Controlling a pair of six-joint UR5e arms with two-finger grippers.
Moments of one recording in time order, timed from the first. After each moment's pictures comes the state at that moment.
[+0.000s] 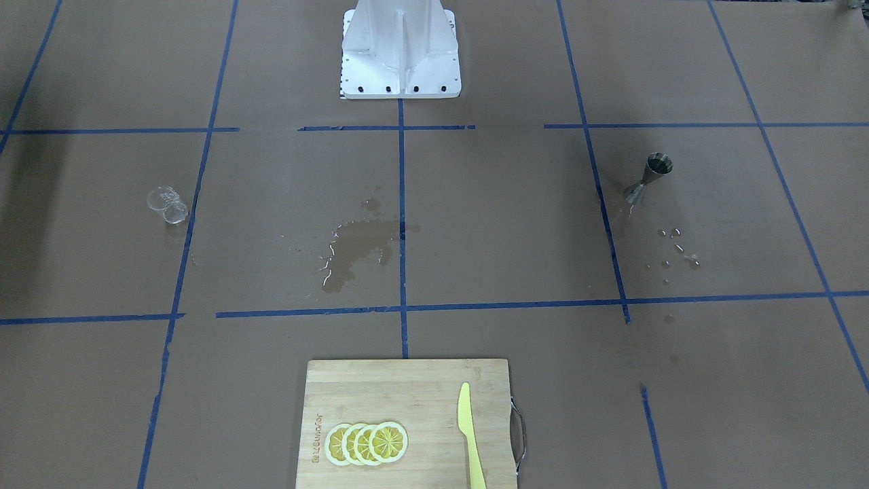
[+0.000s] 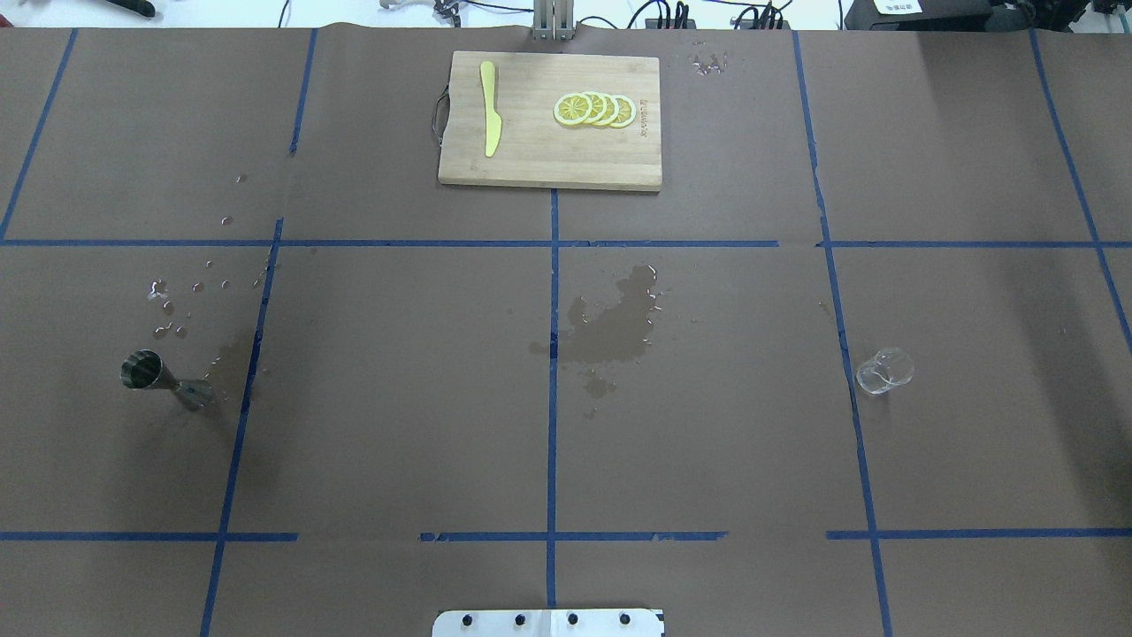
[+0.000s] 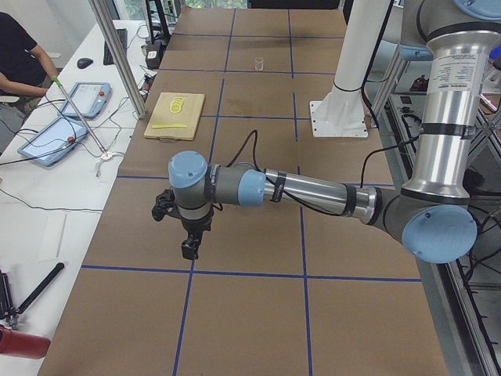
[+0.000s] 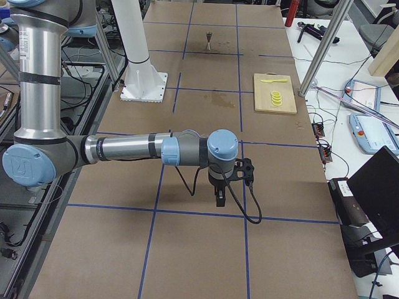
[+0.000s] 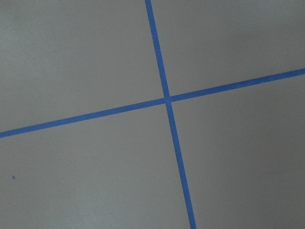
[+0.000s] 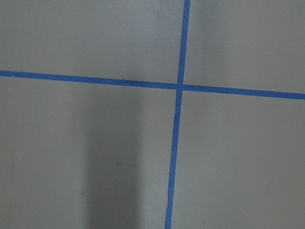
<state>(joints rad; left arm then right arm) -1.55 -1.67 -1.69 -1.50 -2.27 0.16 1.59 -1.65 1.77 -1.65 2.38 -0.06</state>
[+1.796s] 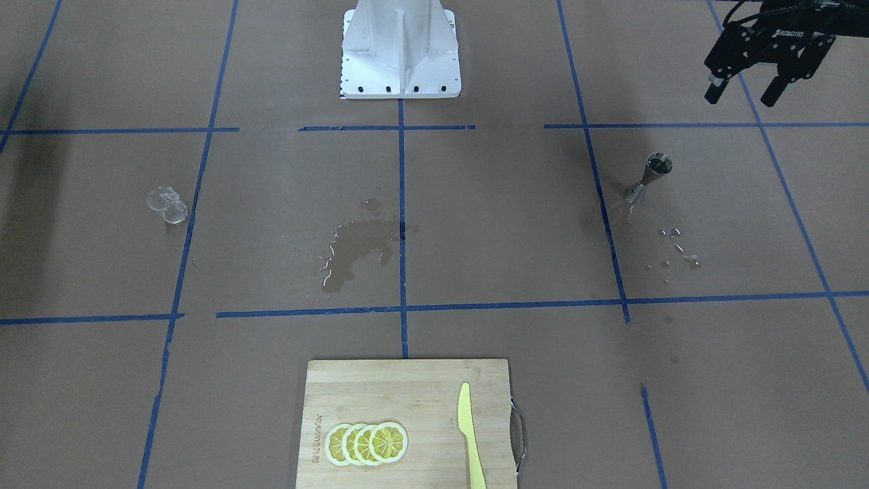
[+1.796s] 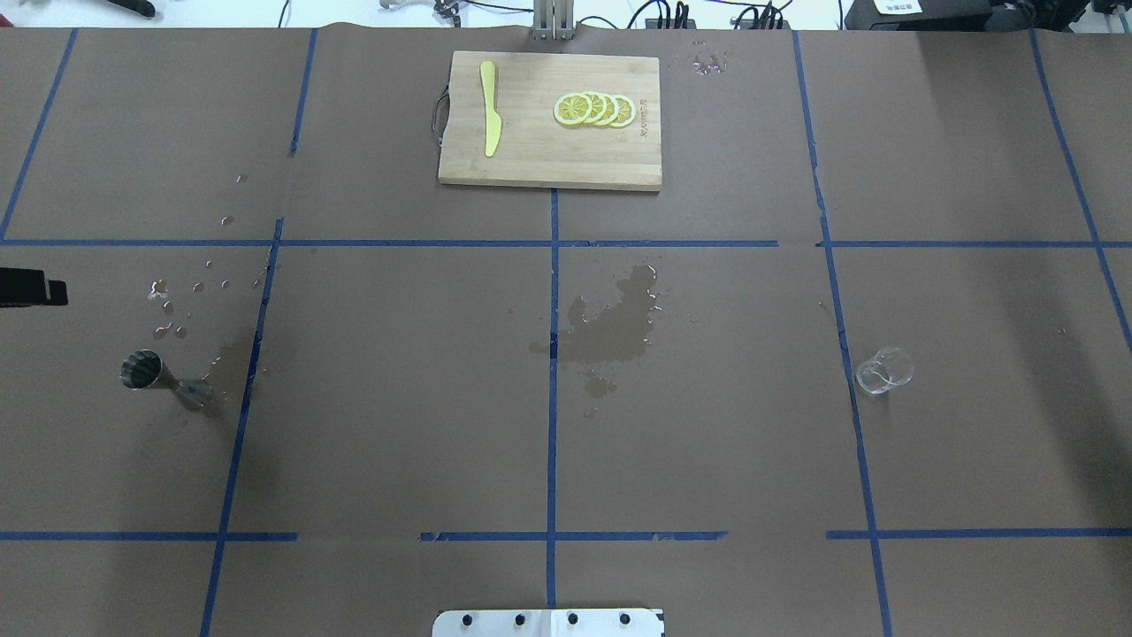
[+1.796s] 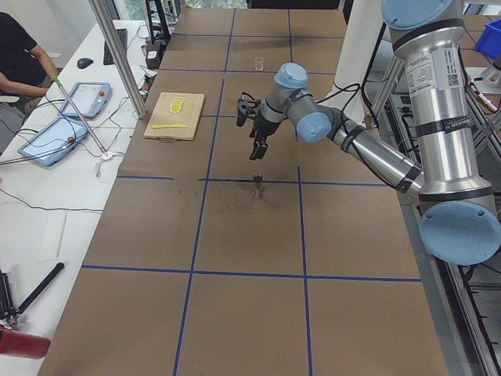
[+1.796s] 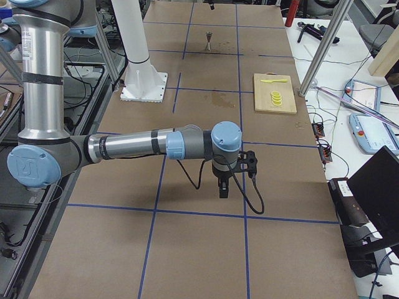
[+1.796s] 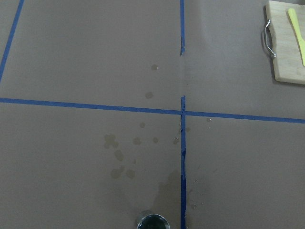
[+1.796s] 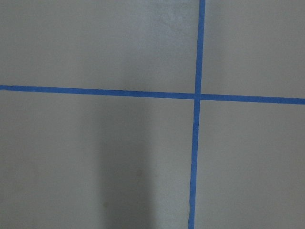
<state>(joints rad) -0.86 -1.29 -2.39 -1.93 -1.86 -1.13 1.55 -1.63 1.80 -1.64 2.40 0.05</state>
